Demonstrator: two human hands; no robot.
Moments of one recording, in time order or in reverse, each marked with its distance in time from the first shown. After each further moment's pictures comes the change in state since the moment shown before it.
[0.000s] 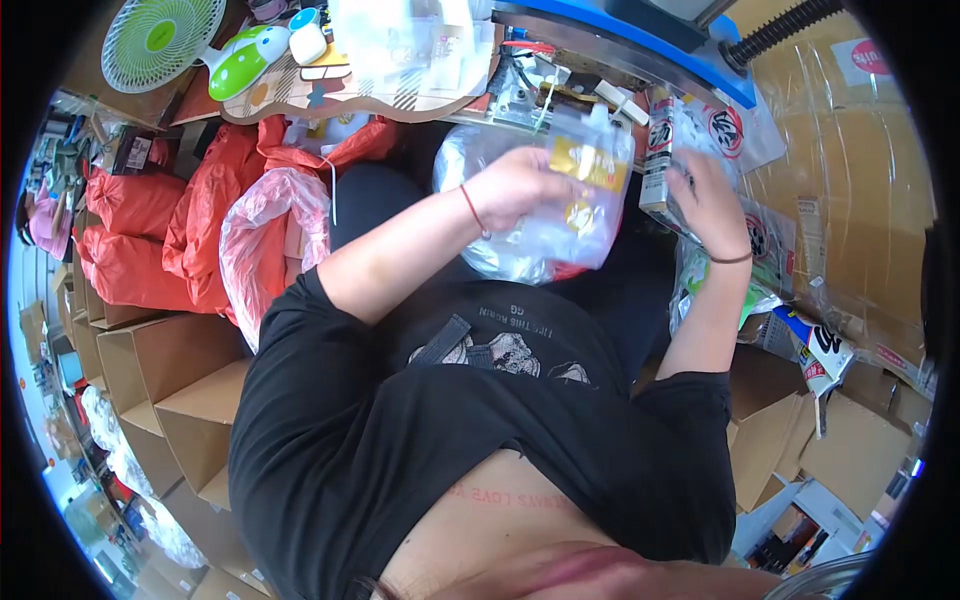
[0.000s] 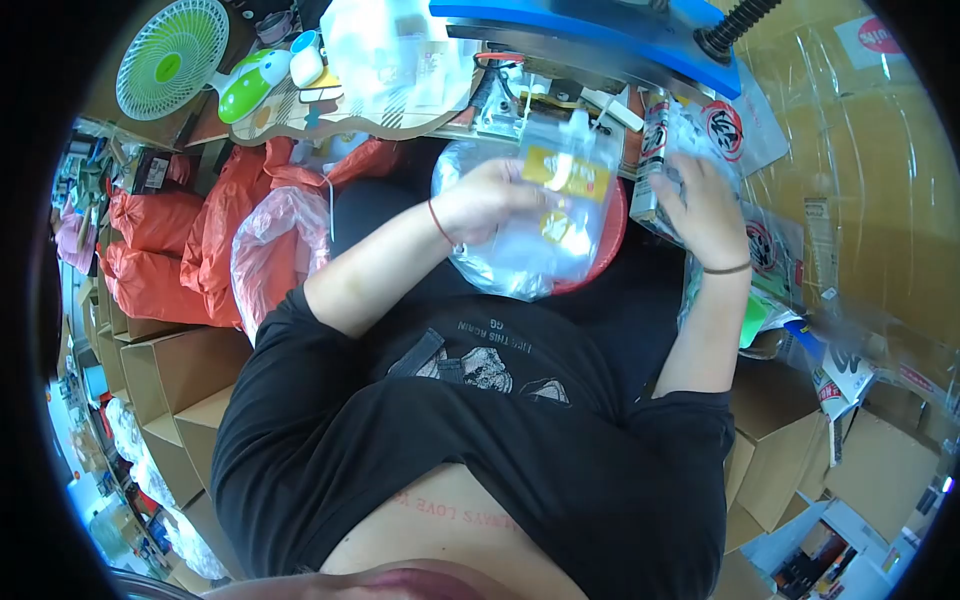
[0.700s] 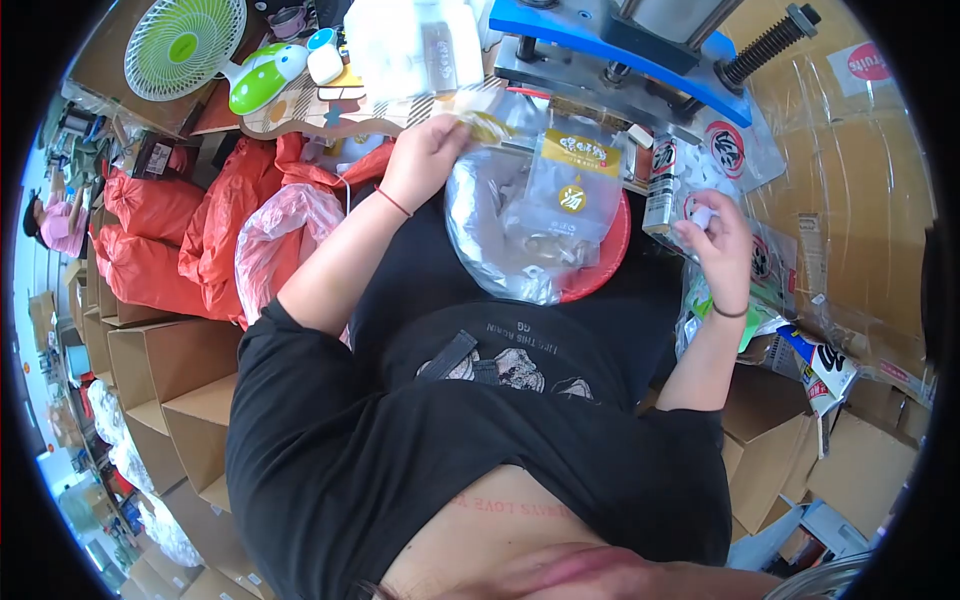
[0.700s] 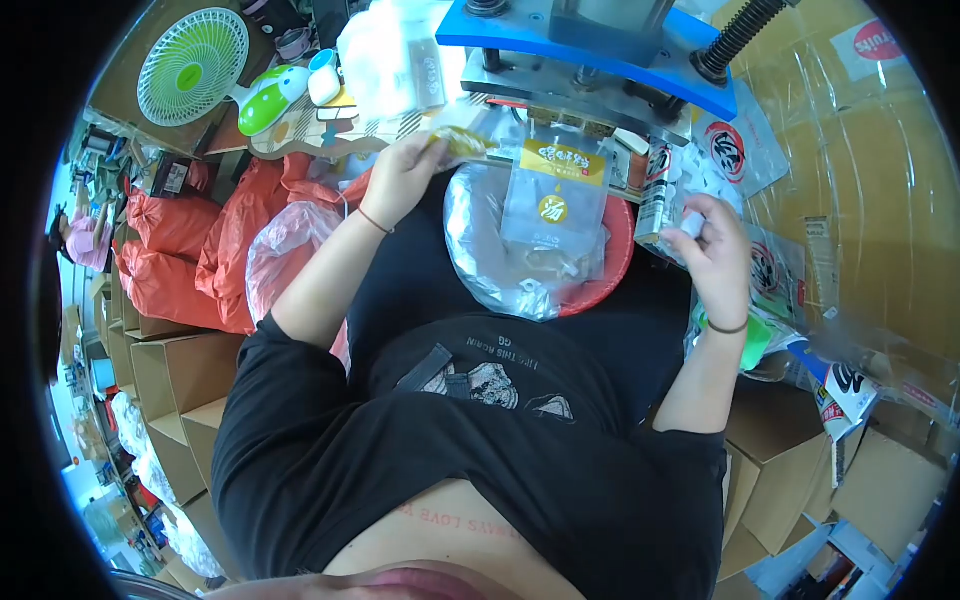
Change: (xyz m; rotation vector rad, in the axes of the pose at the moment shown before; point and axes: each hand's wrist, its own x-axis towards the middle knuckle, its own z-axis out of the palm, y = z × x) left_hand -0.033 0.042 -0.096 1.232 0.622 0.563; right_hand -0.031 -0.010 -0.008 0.742 0.029 0.486
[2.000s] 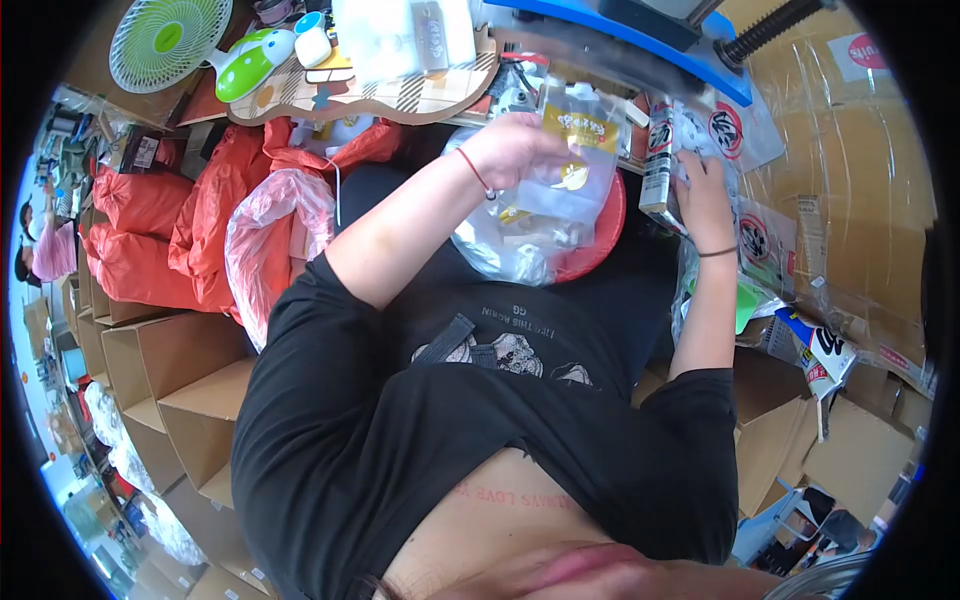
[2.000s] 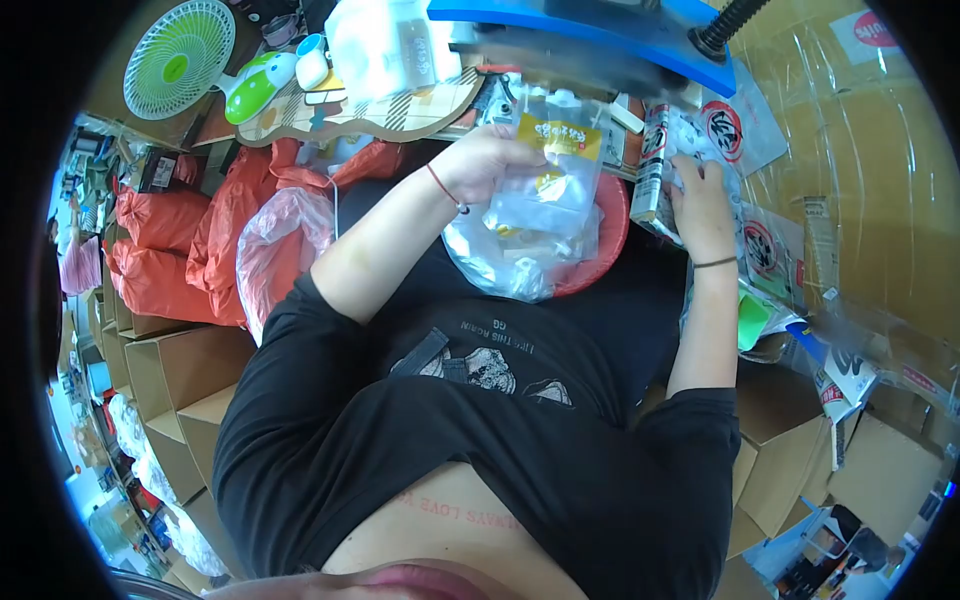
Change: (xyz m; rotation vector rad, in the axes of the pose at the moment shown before) left_hand 0.024 0.063 0.068 -1.141 -0.545 -0.661; right_hand 0.041 0.040 0.008 -0.863 0.031 -0.240
